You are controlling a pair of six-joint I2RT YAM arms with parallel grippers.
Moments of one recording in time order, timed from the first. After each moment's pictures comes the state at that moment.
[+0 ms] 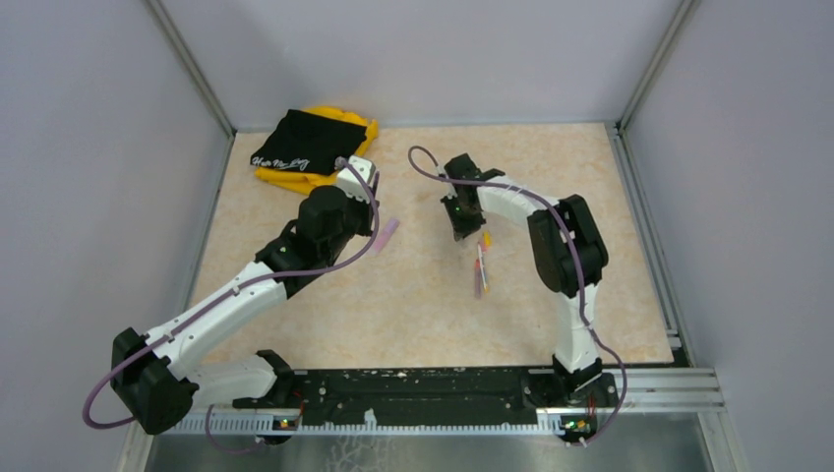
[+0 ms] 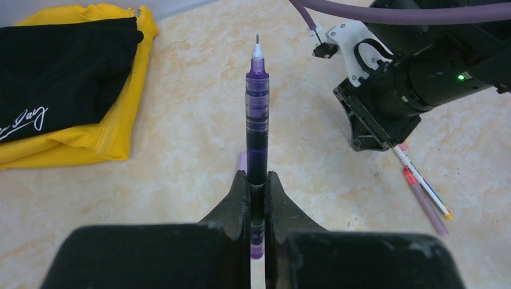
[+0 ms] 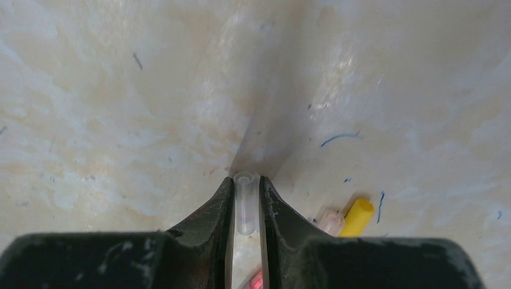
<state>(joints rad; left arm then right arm) -0.72 1.14 0.94 -0.08 -0.31 -0.08 0.50 2.06 1.52 -0.65 -0.02 0.11</state>
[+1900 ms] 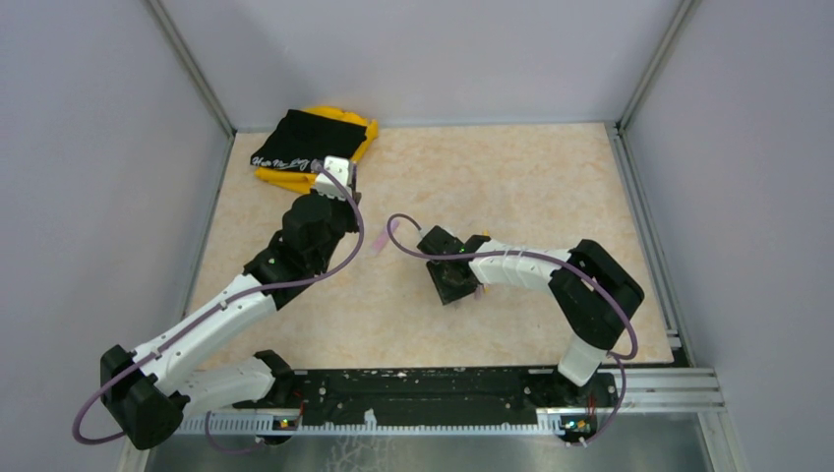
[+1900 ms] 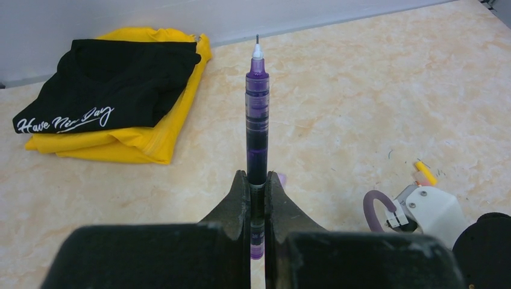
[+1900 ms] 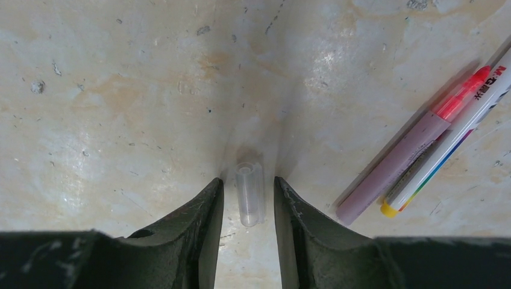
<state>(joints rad) -0.72 1.05 0.88 0.00 -0.47 -0.09 0.87 1.68 0.99 -0.56 0.13 0.42</state>
